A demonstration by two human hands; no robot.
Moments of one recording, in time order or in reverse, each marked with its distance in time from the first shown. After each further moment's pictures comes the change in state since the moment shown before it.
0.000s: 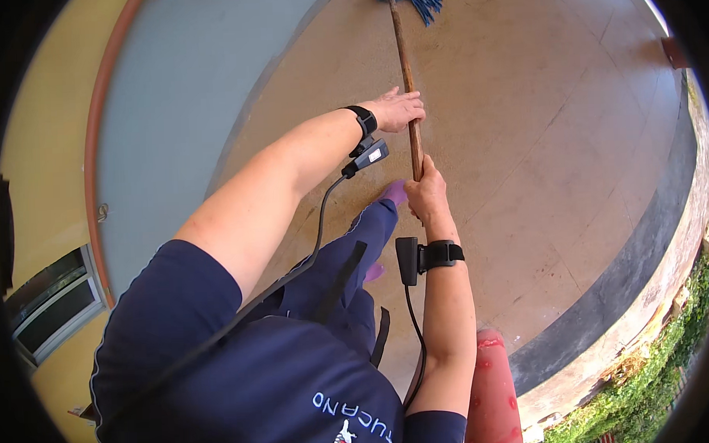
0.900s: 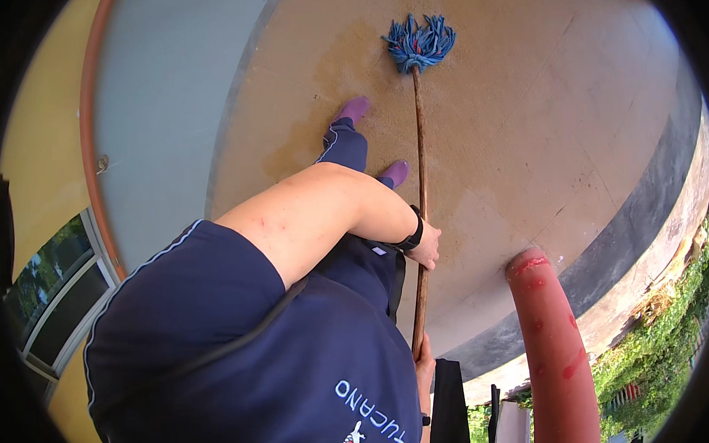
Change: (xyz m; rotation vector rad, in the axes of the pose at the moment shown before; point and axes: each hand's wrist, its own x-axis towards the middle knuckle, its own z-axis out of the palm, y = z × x) left_hand -0.286 0.303 0.262 0.346 -0.629 1.247; right_hand -0.508 0.220 0.210 0.270 0.161 0.520
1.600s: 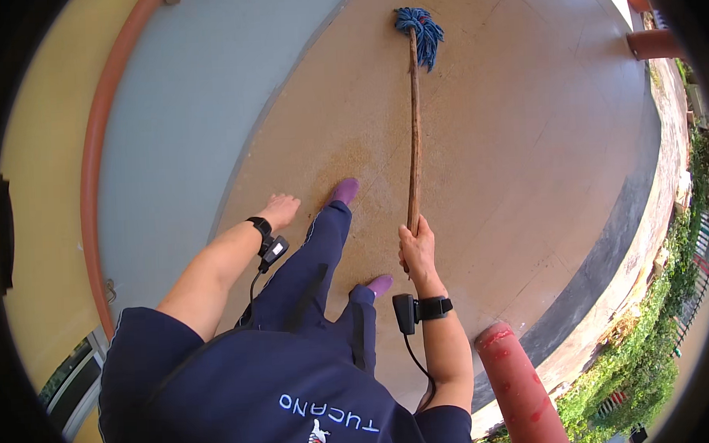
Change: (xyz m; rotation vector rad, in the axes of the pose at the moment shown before) left_hand -0.504 -0.126 0.211 -0.797 0.421 -1.516; right_hand 0.281 -0.505 0.161 0.135 -0.079 -0.357
